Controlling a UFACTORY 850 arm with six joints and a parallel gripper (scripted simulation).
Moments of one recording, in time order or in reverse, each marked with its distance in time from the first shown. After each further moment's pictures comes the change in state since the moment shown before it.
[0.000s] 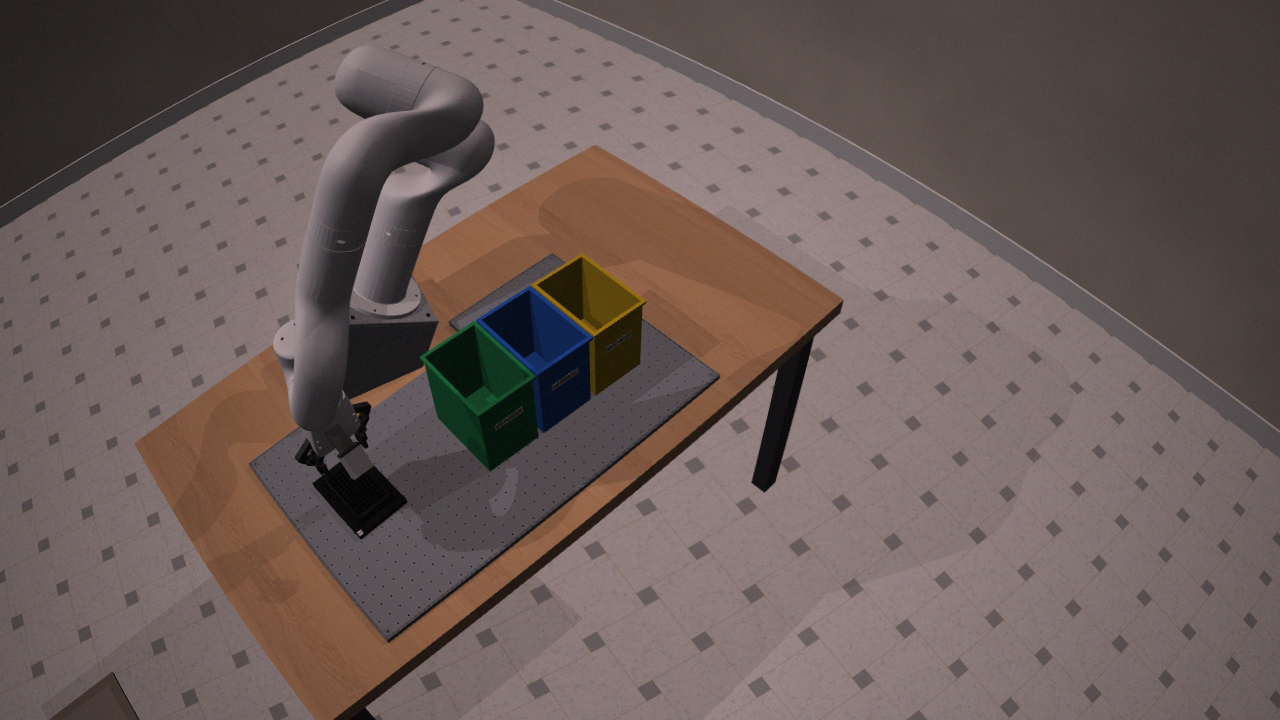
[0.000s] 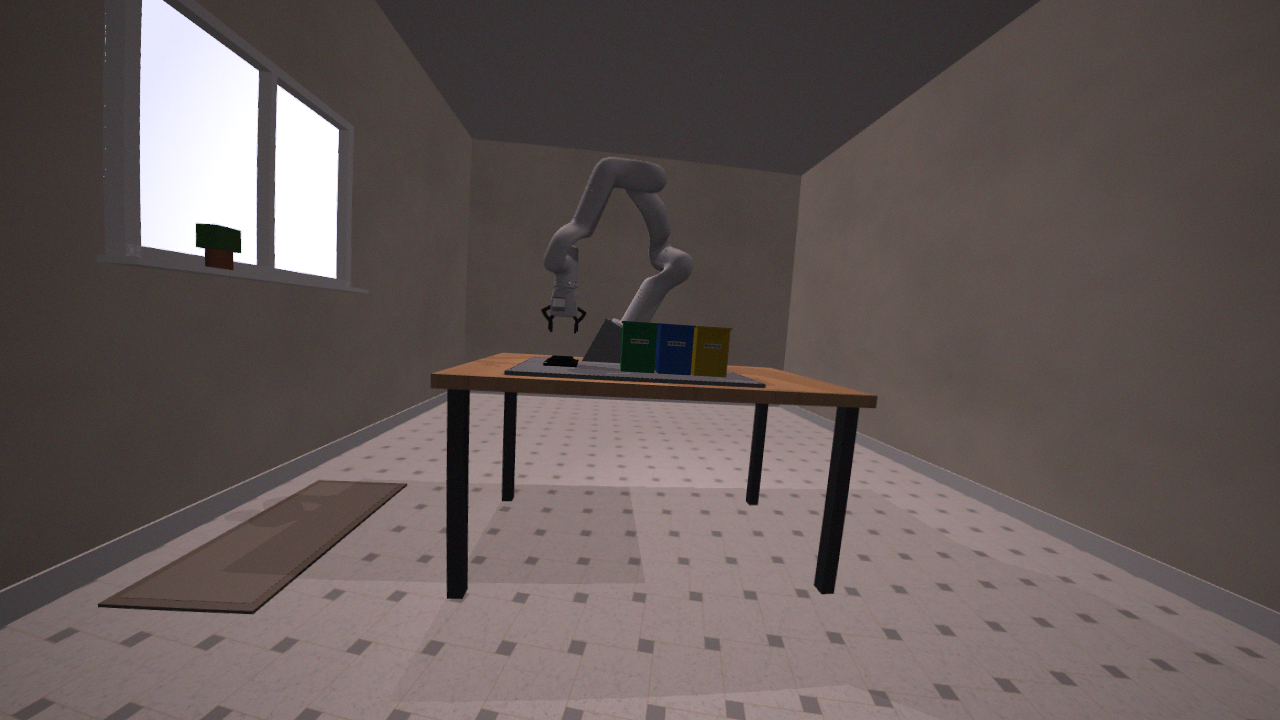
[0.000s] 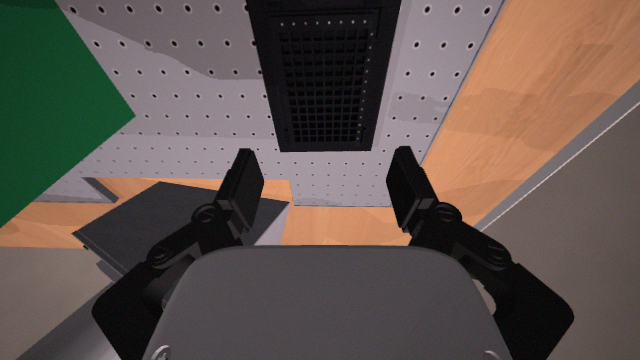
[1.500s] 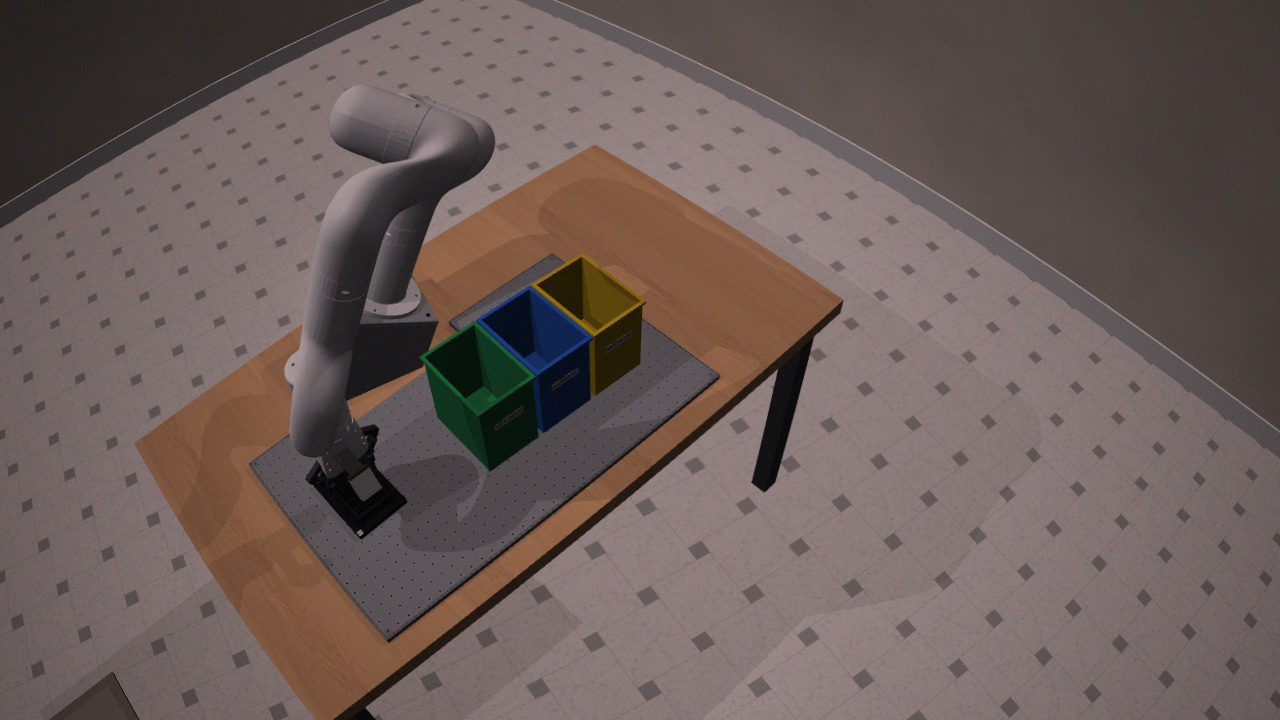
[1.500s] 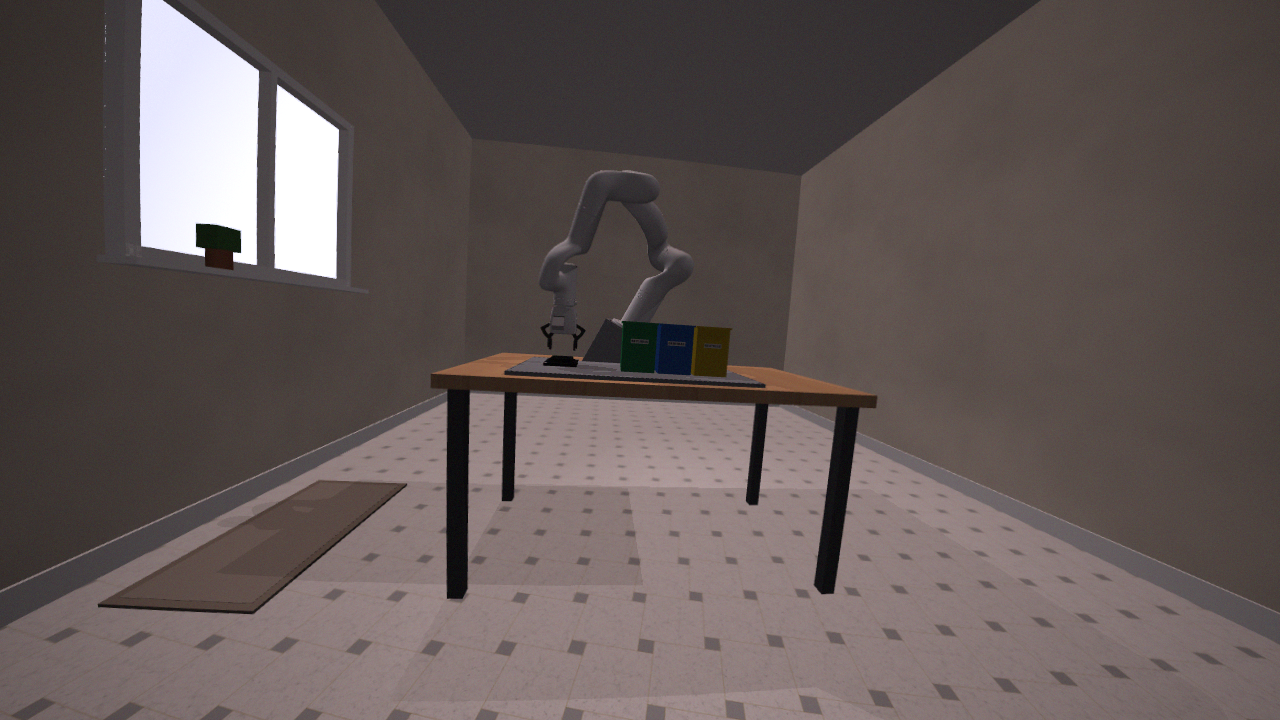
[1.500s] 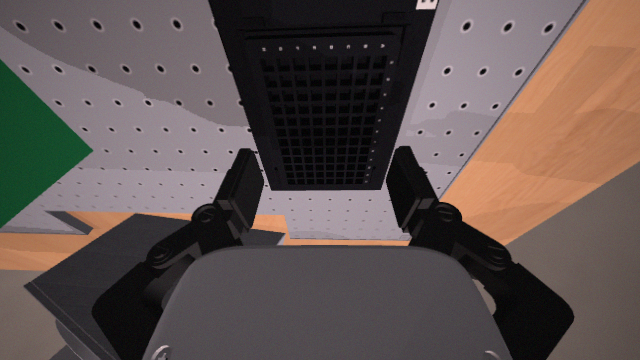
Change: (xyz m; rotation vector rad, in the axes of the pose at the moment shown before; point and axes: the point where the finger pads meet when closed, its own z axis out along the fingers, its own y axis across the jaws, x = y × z) arm 0.000 0.000 0.066 0.000 0.000 0.000
